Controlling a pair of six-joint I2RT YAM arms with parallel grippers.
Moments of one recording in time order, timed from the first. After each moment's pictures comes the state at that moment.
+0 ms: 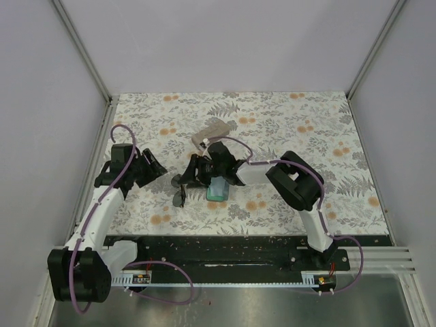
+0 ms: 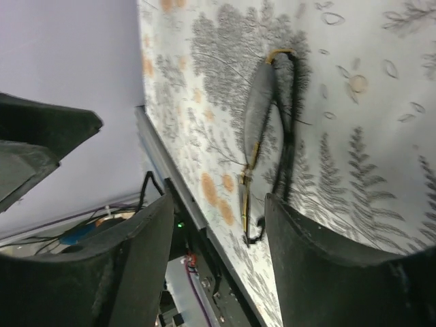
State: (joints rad) left arm -0.02 1.02 0.74 -0.53 0.21 -0.57; right arm 0.83 2.13 1.23 0.41 -0.55 1.11
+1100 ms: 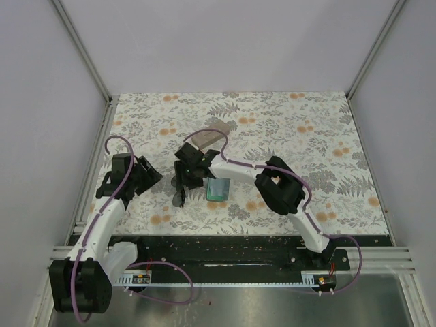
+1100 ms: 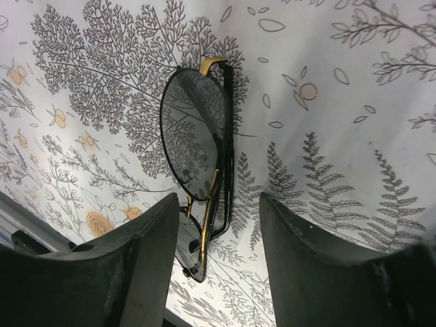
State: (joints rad) left arm -0.02 0.93 0.60 -0.46 0.09 -0.66; right arm 0.98 2.27 1.76 -0.46 -0.10 0.77
